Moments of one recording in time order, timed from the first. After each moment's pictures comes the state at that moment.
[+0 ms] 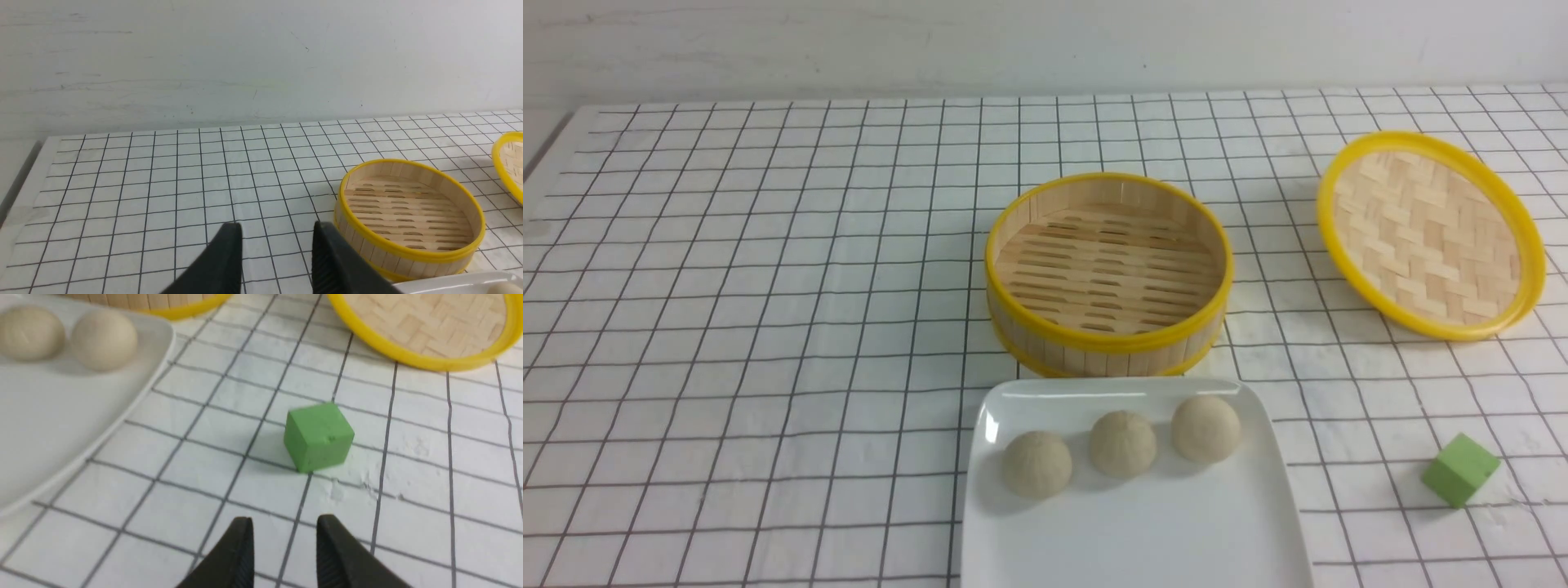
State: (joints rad) right arm 0.37 0.05 0.01 -0.21 0.47 0.16; left arm -0.62 0.40 -0.91 0.52 0.83 -0.46
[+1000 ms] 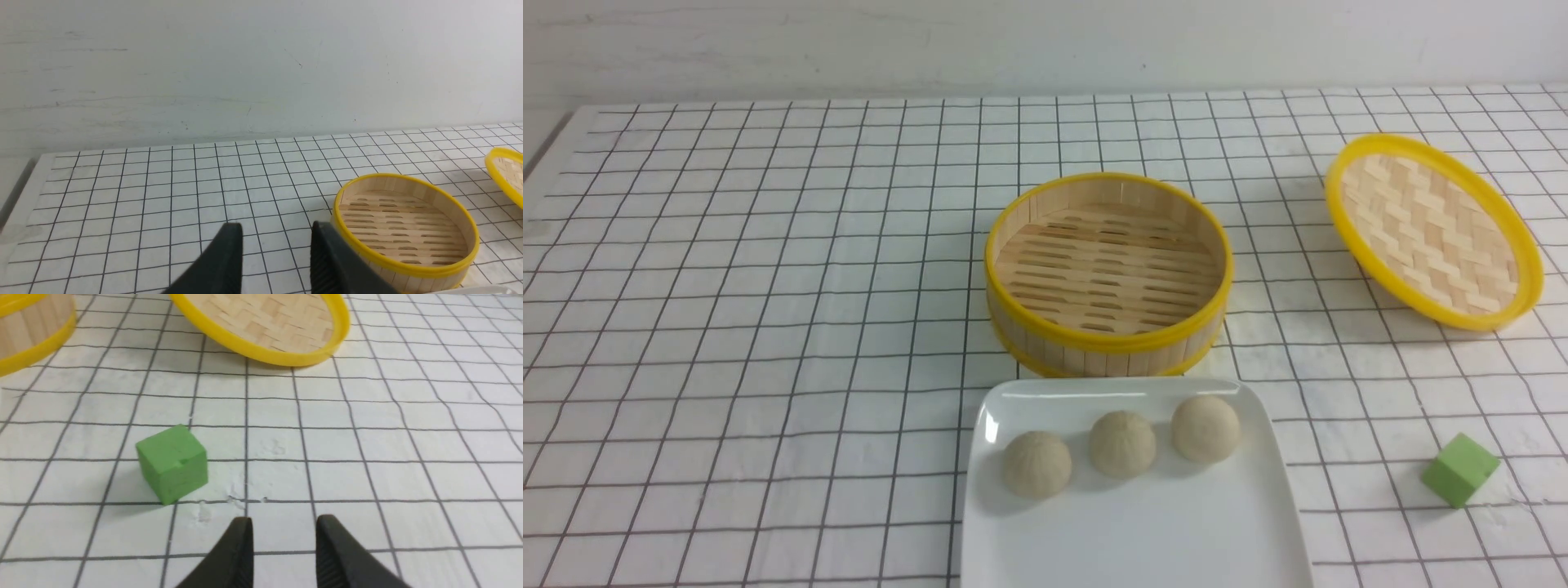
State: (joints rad) right arm -0.09 -0.01 0.01 -0.03 0.42 0.00; left arm -0.62 0.40 -0.91 0.53 0.79 -0.46
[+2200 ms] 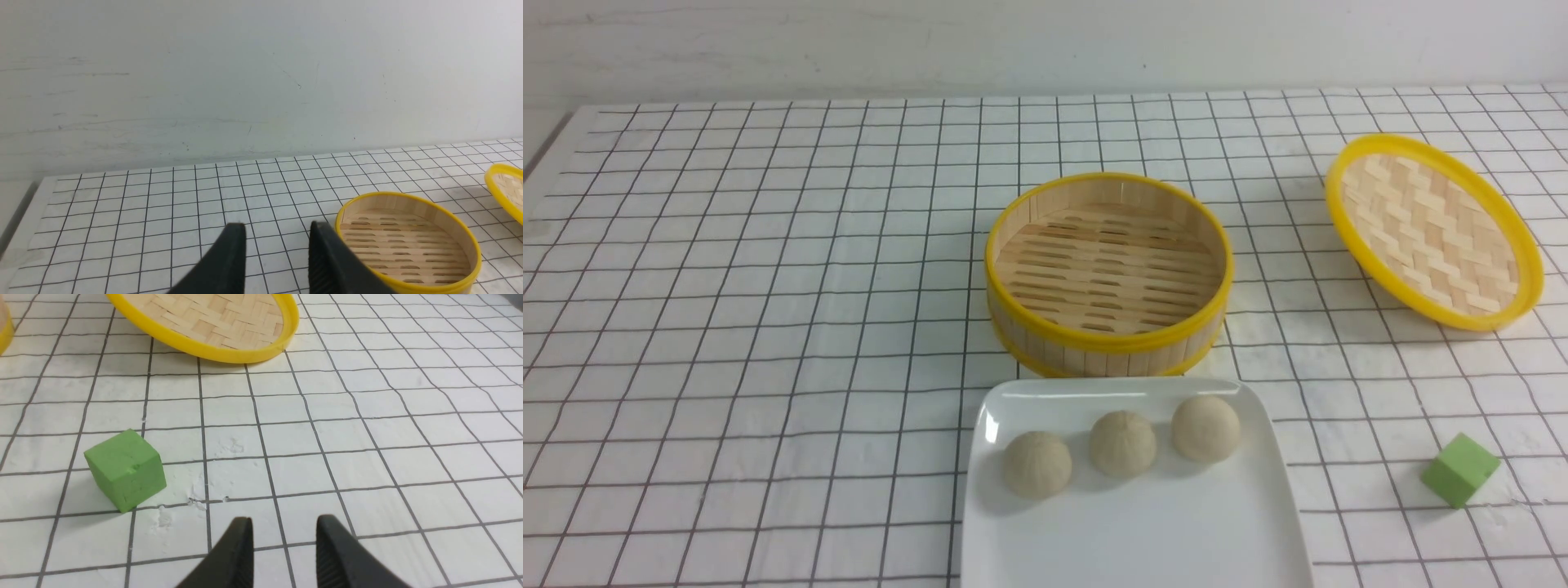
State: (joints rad) right arm -0.17 -0.01 0.01 -0.03 0.42 0.00; left arm -0.62 0.40 -0.91 0.55 0.75 -0.46
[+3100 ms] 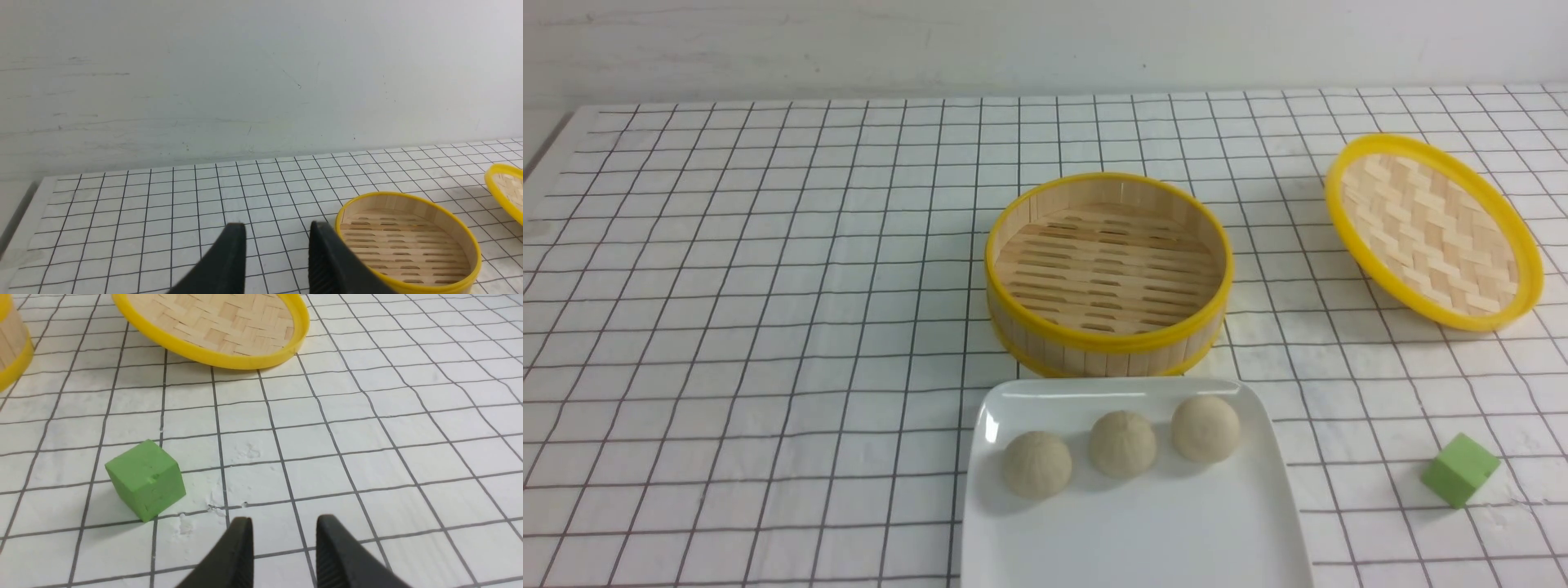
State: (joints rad) right arm -0.17 -0.01 0.02 0.04 0.41 0.00; left arm -0.62 0.40 -0.91 0.55 0.75 -0.46
